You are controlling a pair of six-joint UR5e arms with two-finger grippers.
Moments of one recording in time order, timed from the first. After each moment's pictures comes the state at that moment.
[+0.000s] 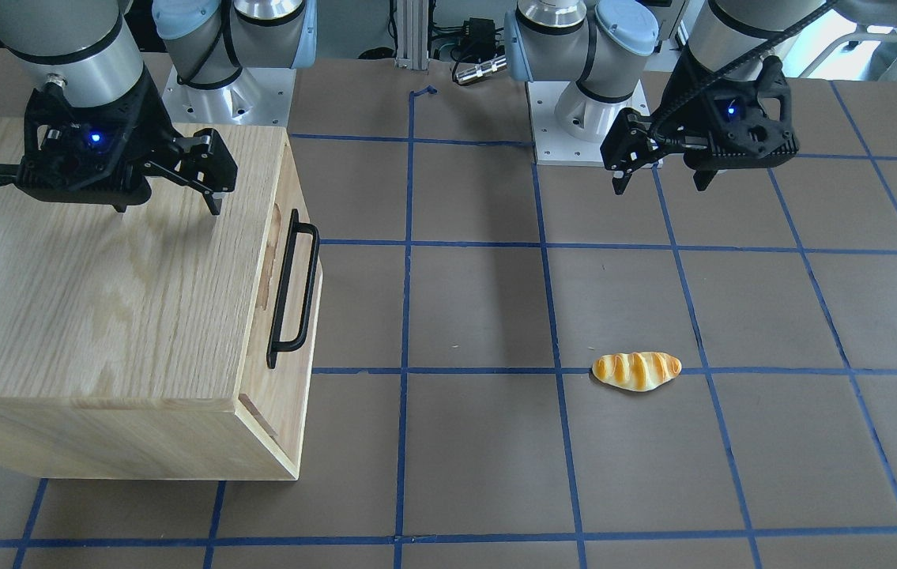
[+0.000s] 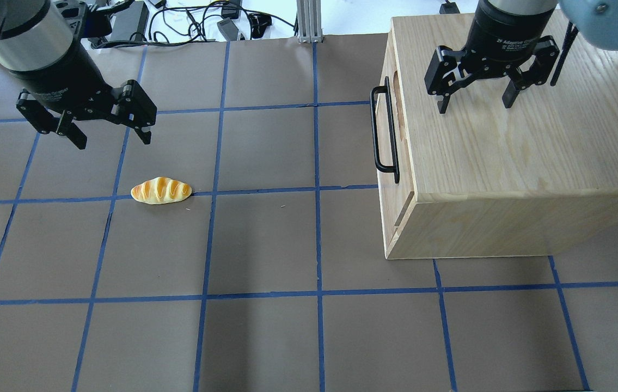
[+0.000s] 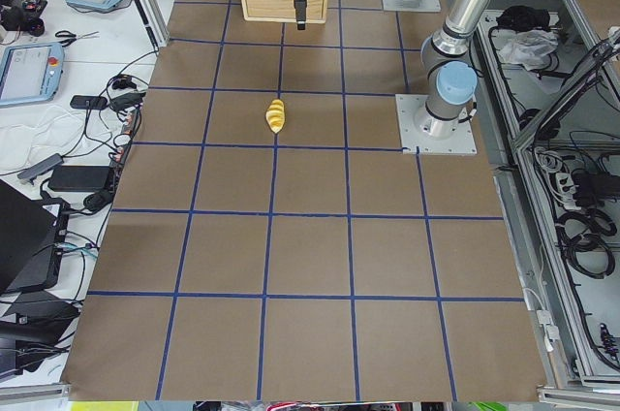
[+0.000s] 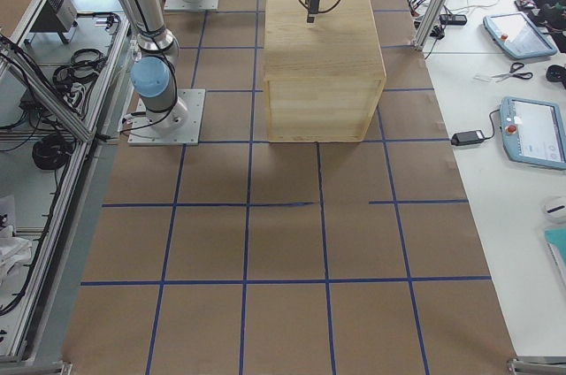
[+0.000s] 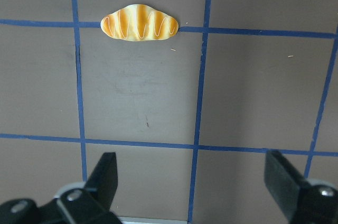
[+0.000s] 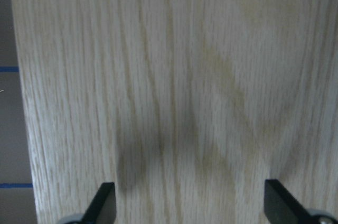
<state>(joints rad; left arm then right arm) -1.52 -1.53 -1.56 -1.64 1.61 -0.01 1.60 -1.49 1.43 -1.47 -1.61 0.02</state>
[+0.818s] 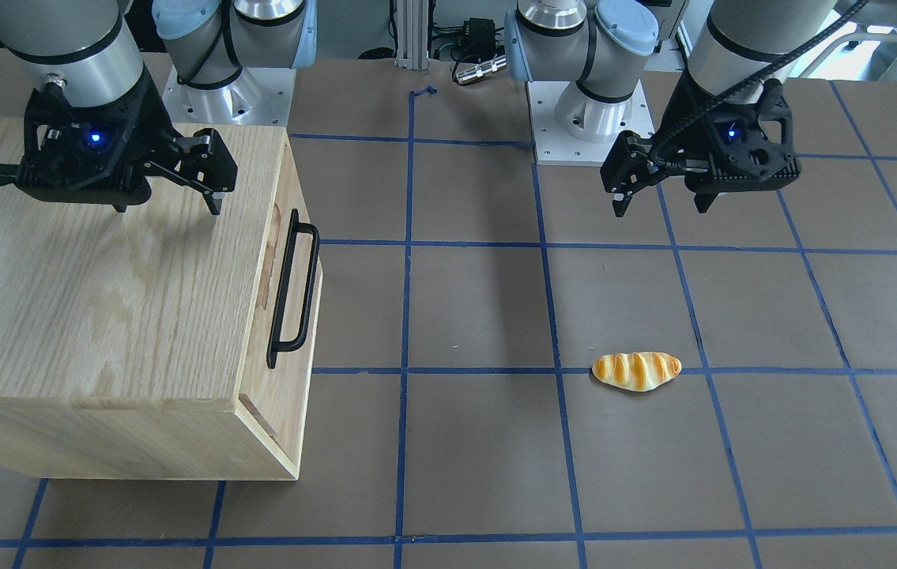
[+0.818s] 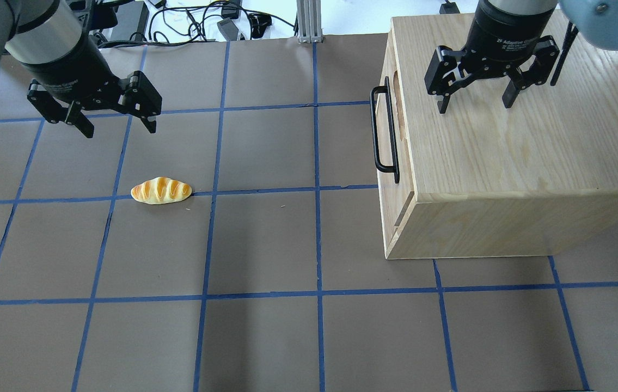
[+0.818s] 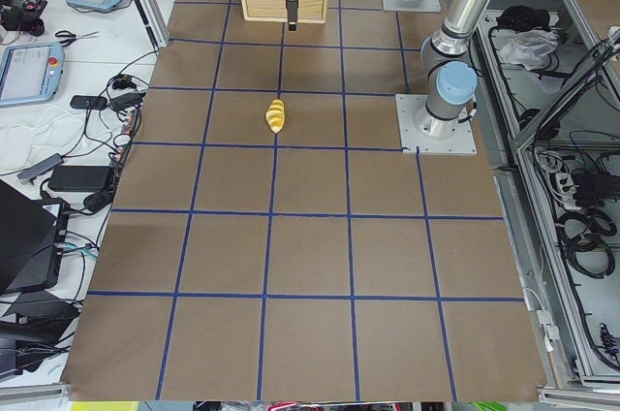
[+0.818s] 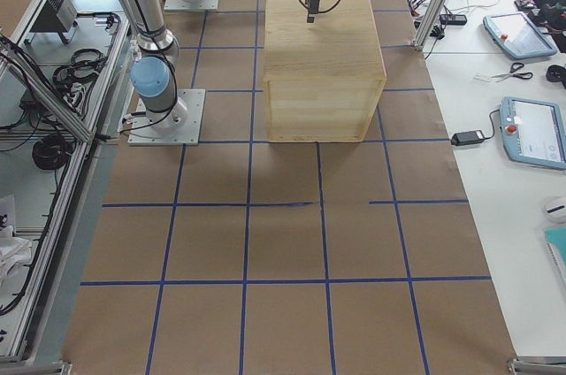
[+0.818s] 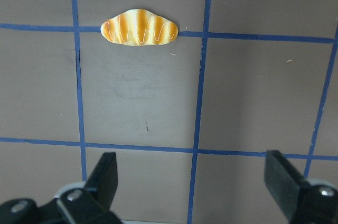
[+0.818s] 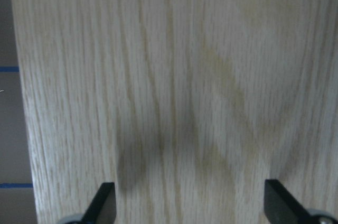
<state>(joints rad) -1.53 -1.56 -1.56 -1.56 1.60 -0.02 1.60 -1.49 1.43 -1.47 -1.61 0.02</state>
